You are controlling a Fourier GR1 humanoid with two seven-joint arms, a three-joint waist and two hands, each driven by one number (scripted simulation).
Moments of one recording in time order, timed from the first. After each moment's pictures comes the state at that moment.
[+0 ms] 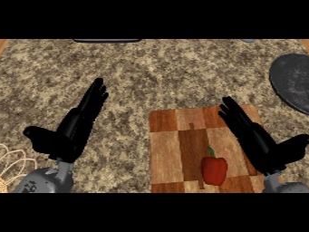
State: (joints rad) left arm -0.17 0.25 -0.32 -1.66 0.26 0.22 0.13; right arm -0.04 -0.28 0.23 -1.60 -0.38 0.07 0.08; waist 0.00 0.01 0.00
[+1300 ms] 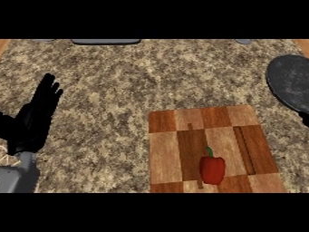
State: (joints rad) left arm -0.14 0.33 -0.08 -1.58 0.27 0.24 0.17; right arm 0.24 -0.75 -0.06 -2.16 0.11 0.12 0.00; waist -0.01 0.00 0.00
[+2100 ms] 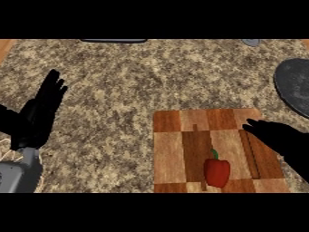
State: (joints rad) left arm -0.18 0.32 -0.08 -1.58 0.26 0.21 0.20; right arm -0.11 -0.86 0.32 -2.14 0.25 0.51 0.55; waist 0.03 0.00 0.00
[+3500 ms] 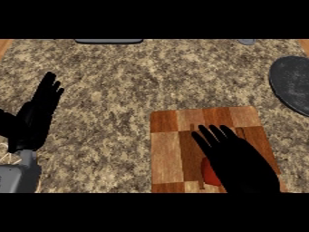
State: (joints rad) left arm -0.16 0.27 -0.01 -1.58 0.21 0.16 0.20; right arm -0.32 -0.45 0.65 -2.06 0.56 0.76 0.89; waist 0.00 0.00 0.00
